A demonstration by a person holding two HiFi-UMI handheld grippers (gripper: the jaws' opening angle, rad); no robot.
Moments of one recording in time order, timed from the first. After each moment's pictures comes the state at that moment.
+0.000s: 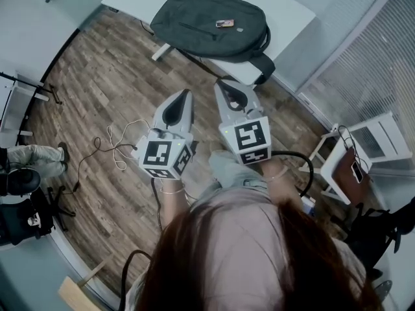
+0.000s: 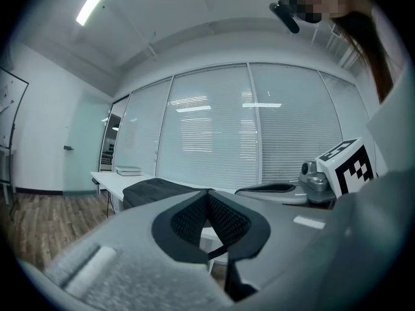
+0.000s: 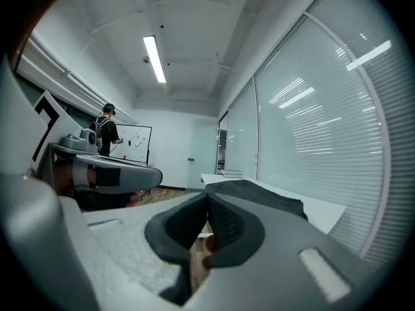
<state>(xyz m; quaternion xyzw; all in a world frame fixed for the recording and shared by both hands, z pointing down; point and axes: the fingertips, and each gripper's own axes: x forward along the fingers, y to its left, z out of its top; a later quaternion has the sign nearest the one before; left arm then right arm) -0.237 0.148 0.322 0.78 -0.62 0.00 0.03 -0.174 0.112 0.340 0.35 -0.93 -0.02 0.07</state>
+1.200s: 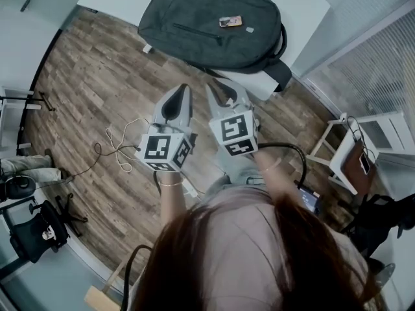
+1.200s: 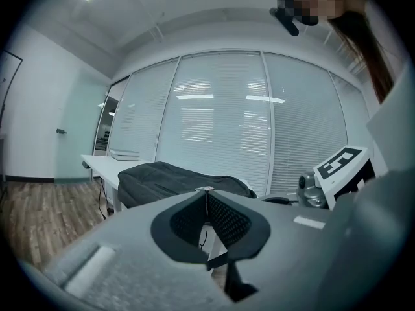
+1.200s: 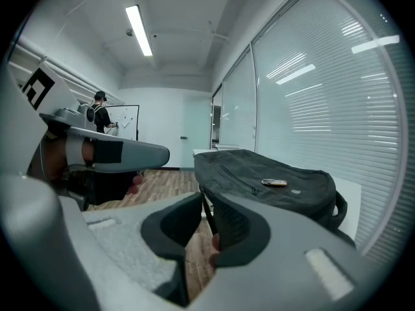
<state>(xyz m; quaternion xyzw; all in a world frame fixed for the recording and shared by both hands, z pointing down) -0.308 0.021 0.393 0.80 -0.60 0.02 0.08 -0.257 -0.002 0.442 0.37 -0.91 0.03 0.16</state>
